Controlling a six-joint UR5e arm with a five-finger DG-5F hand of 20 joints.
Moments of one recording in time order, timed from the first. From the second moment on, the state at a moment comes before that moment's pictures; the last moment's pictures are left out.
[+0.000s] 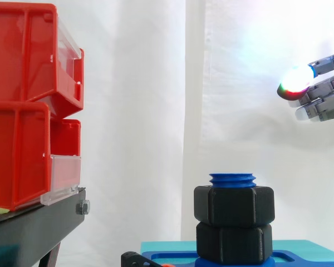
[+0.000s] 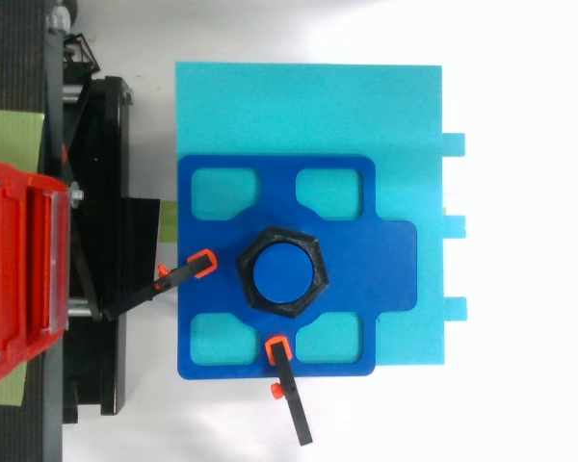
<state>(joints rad) -0.05 -1.71 -1.66 -2.90 -1.32 -0.37</state>
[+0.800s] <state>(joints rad) -0.05 -1.71 -1.66 -2.90 -1.32 -0.37</state>
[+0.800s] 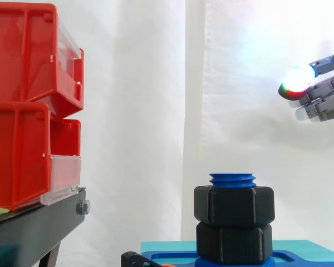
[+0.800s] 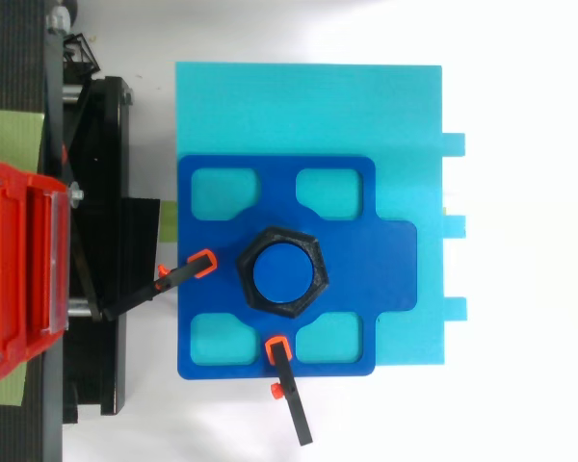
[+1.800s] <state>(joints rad) -0.05 -1.71 -1.66 -2.90 -1.32 -0.37</state>
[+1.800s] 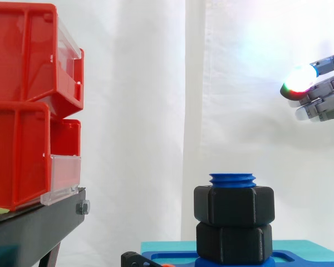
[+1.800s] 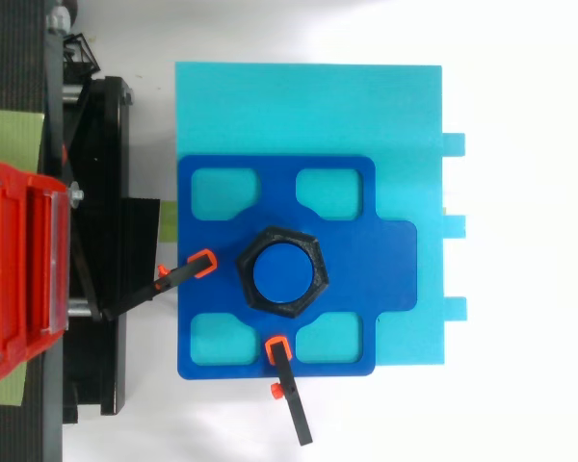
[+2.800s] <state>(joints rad) -0.05 -1.71 -1.66 -2.90 -1.32 -0.37</state>
